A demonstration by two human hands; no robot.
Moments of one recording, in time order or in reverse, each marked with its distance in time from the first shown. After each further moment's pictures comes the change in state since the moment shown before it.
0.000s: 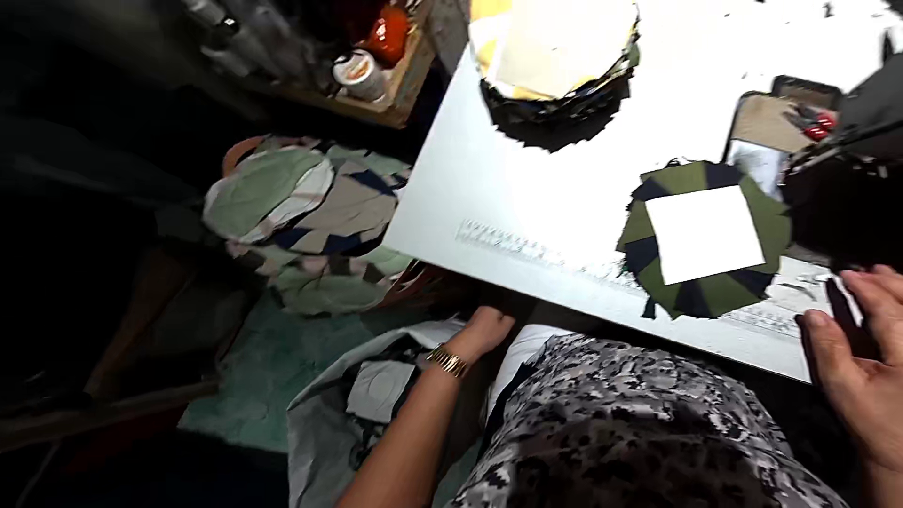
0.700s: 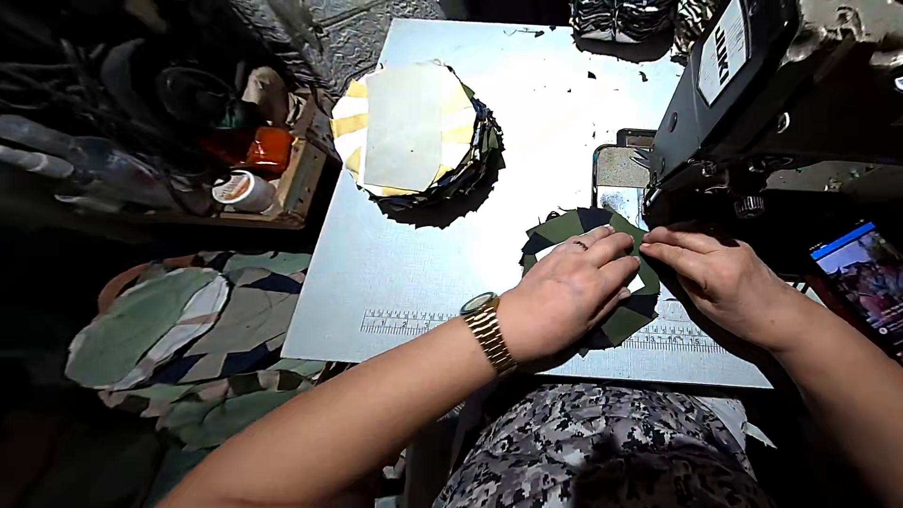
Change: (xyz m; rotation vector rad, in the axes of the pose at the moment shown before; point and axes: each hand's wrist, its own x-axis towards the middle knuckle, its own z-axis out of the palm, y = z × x) left_hand 0.034 0.269 -0.043 0.460 0.153 1.189; right_hand 0.101 -0.006 0.004 0.058 -0.258 -0.506
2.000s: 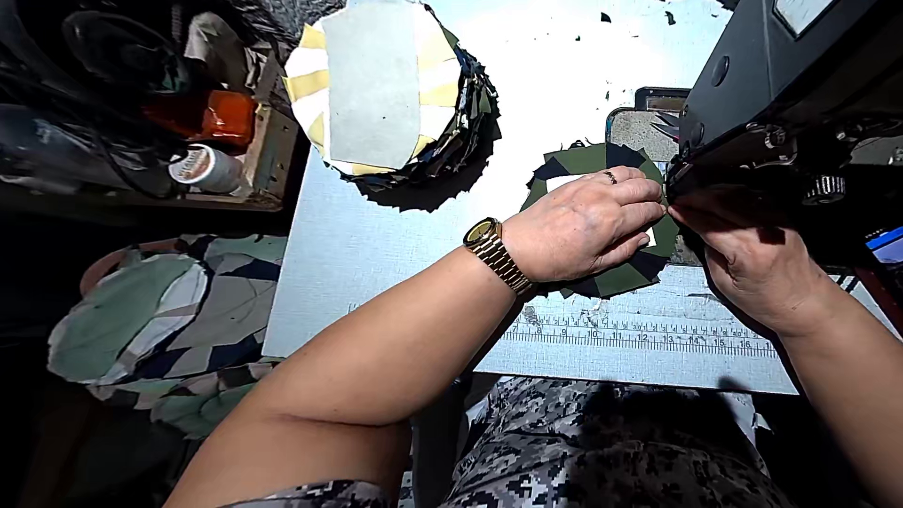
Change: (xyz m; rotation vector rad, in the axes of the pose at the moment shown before) left_hand 0.044 -0.056 -0.005 -0.034 0.007 0.256; right_hand 0.004 0.012 0.015 -0.065 0.106 0.094
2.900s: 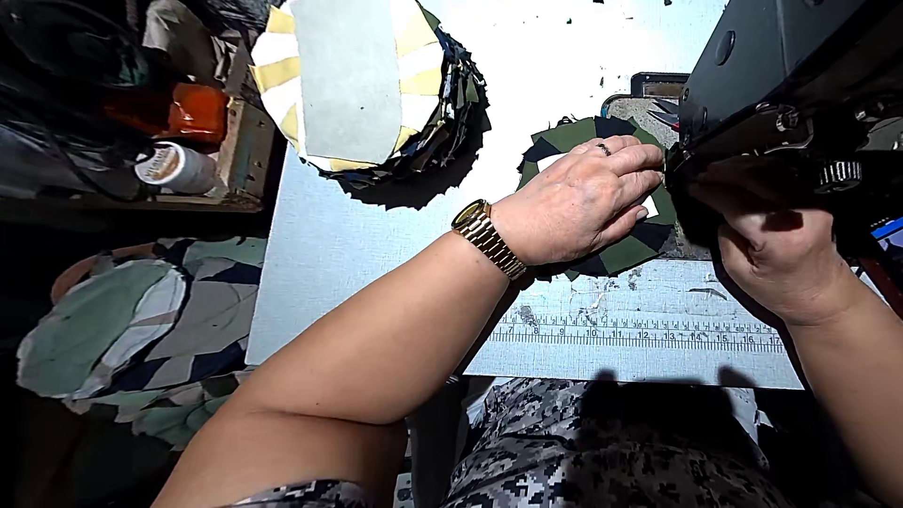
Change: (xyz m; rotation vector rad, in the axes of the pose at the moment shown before) left_hand 0.008 -0.013 -0.003 0.057 -0.012 -0.041; right_hand 0.001 0.002 -0.003 -0.015 0.129 0.024
